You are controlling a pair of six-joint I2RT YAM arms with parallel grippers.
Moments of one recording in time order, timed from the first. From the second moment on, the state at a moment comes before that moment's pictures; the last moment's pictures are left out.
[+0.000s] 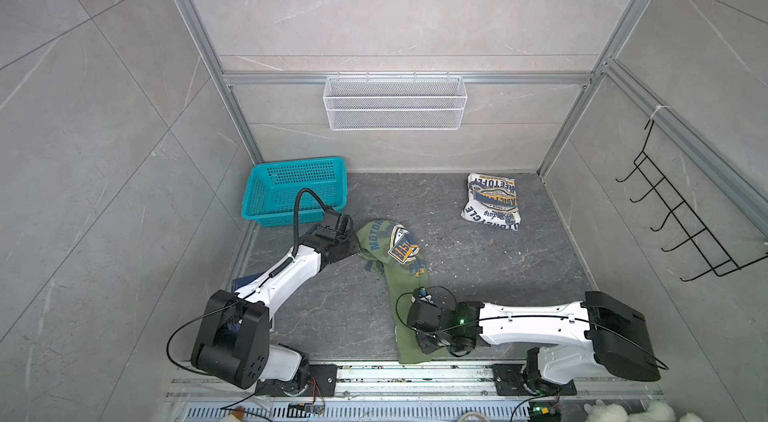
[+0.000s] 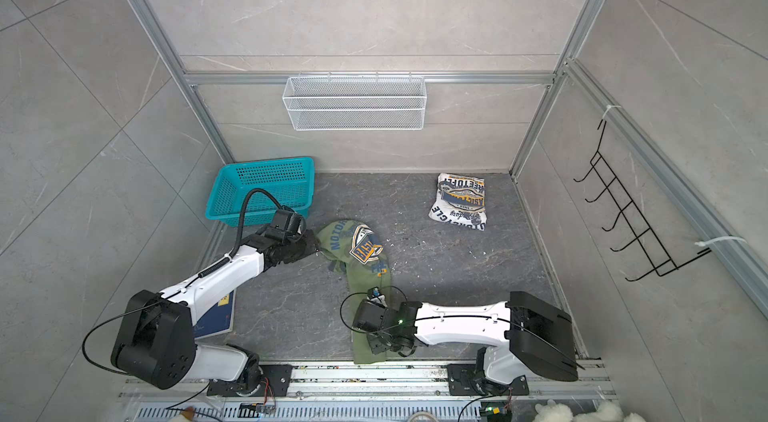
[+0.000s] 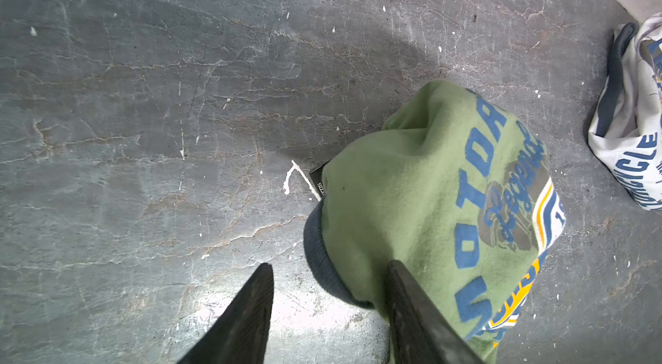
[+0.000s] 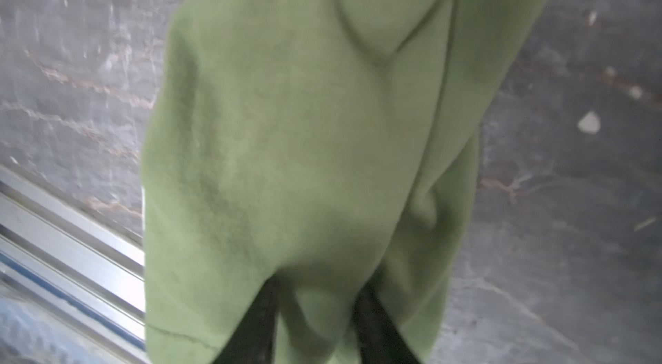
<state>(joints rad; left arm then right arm) -0.38 1.41 0.91 -0.44 -0.01 -0.67 1.28 1.46 0.79 -0.57 0.11 0.86</state>
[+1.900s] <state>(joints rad) -0.59 1.83 1.25 -0.50 -0.19 -0.68 0.53 1.17 1.09 -0.99 0.42 0.40</state>
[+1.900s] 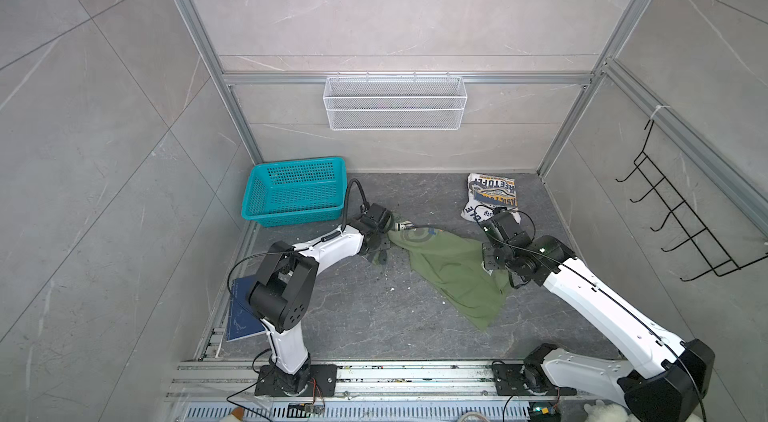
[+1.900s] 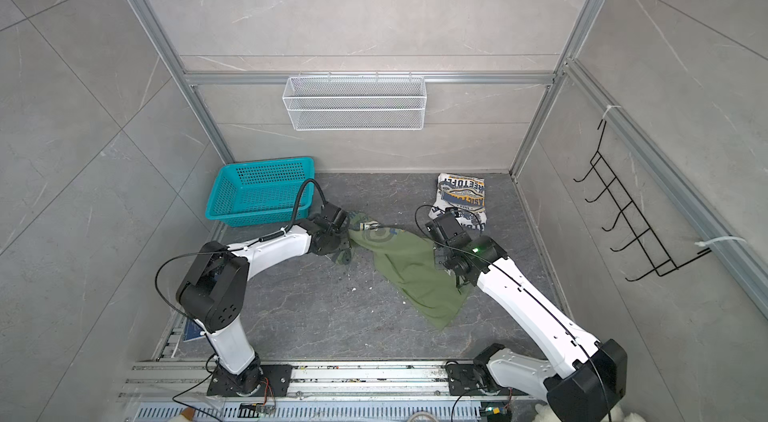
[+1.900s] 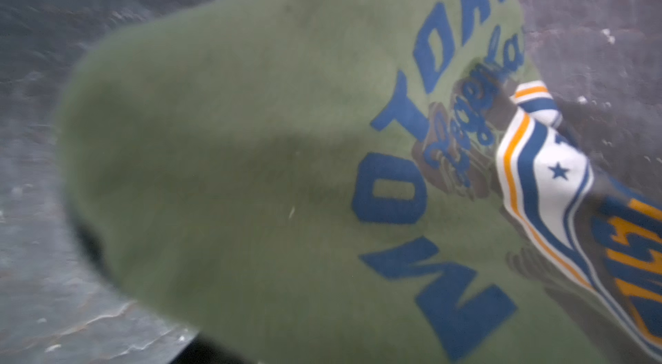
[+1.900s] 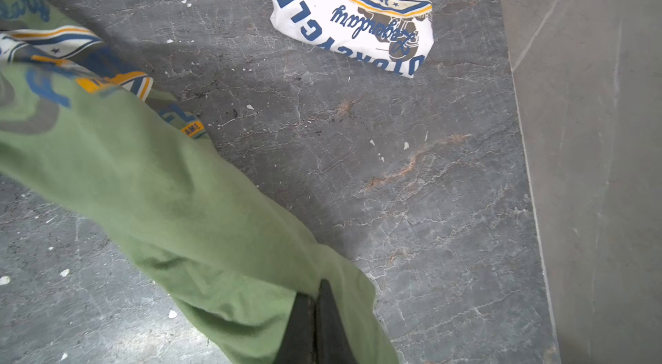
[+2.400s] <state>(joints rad) -0.57 1.93 1.32 -0.52 -0.23 -0.63 0.51 1.16 1.09 -0.96 0.40 0.39</state>
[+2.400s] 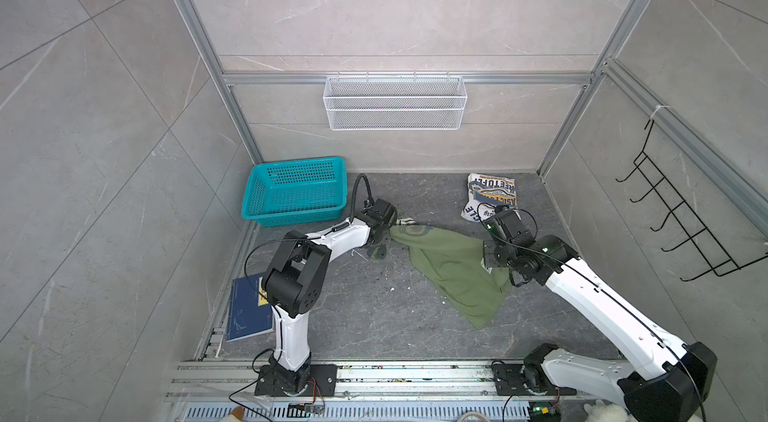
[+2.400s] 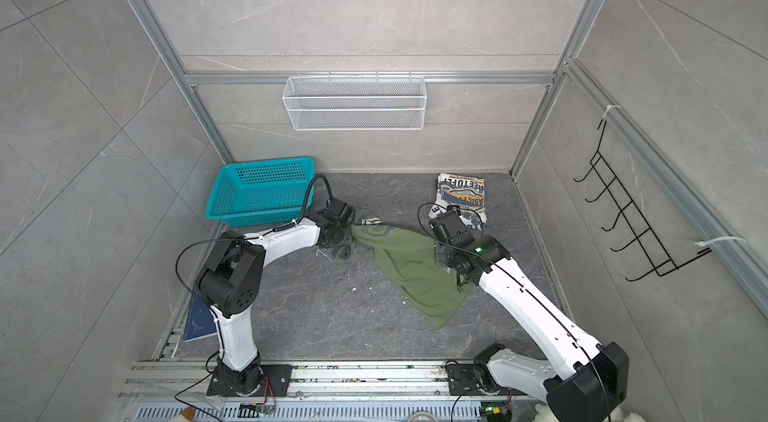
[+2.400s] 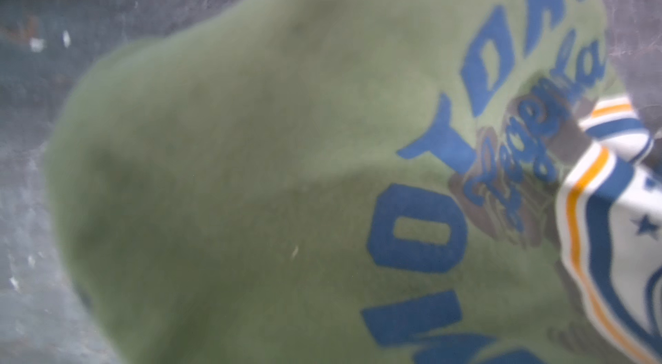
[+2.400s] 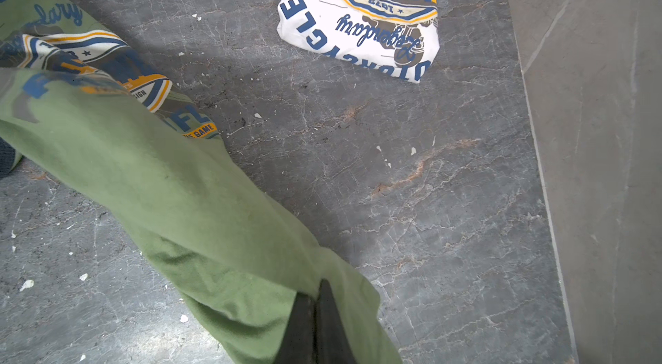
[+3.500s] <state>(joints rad) -0.46 1.05 1.04 -0.78 -0.51 -0.52 0.29 1.38 1.21 -1.00 0.17 0.35</state>
